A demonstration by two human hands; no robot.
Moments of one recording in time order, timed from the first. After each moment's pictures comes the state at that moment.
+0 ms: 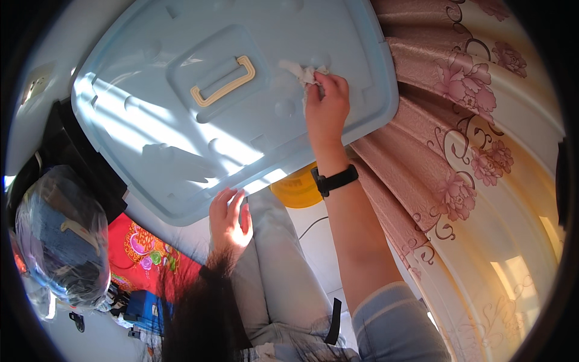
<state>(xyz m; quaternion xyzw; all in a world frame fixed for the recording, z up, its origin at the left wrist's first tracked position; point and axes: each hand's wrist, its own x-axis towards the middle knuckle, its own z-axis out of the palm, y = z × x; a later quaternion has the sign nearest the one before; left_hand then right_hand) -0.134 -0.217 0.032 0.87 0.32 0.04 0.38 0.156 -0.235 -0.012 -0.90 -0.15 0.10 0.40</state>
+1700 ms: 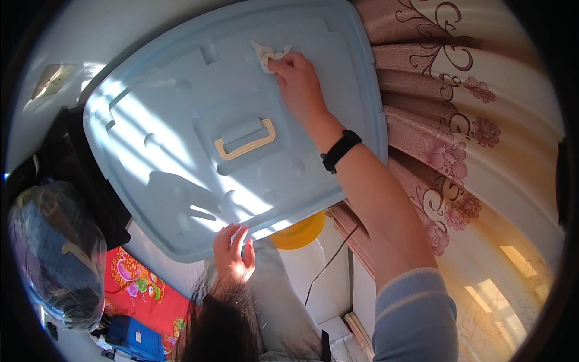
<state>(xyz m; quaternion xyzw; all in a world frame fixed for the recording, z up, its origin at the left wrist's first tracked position) -0.121 -0.191 0.032 0.83 0.38 0.06 0.40 0.268 -0.073 -0.021 -0.77 -0.54 0.11 0.31</state>
